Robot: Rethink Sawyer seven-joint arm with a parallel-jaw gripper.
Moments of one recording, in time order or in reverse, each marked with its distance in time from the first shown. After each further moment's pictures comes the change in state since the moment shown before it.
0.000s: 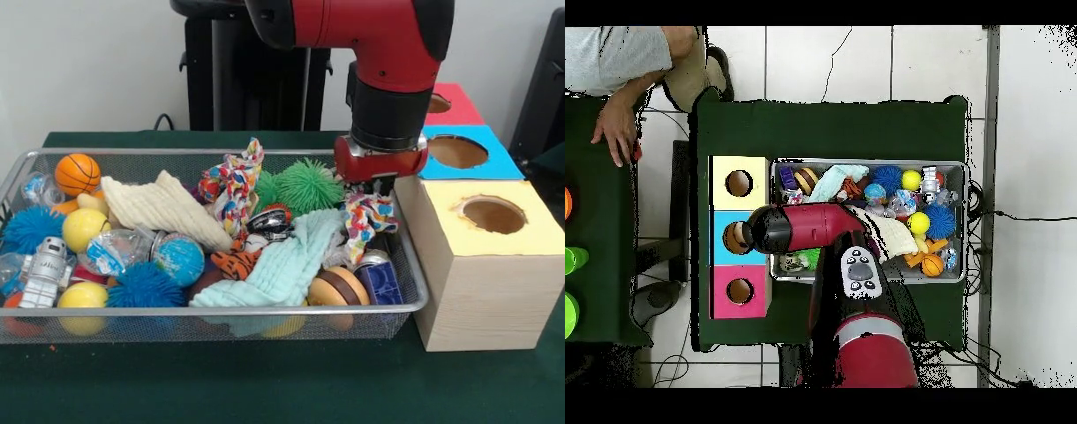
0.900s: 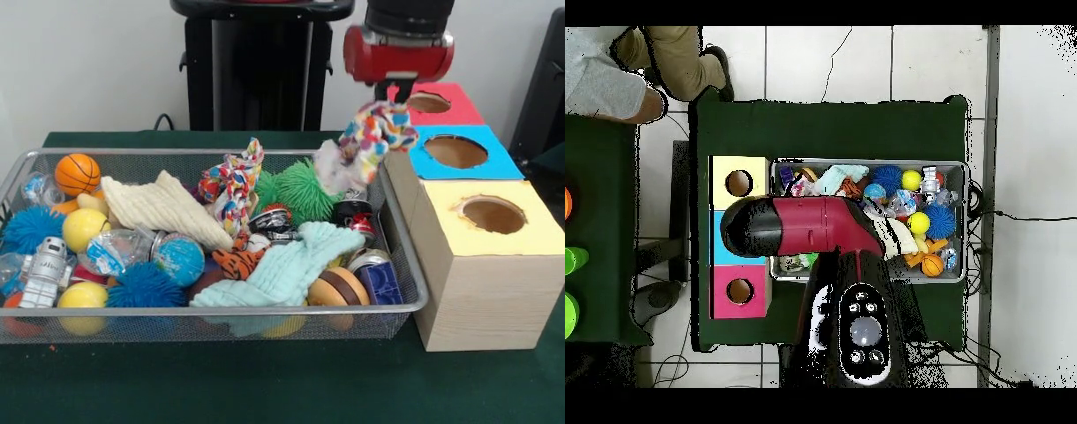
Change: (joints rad) arm 0.039 -0.265 -0.050 0.011 0.053 0.216 0.000
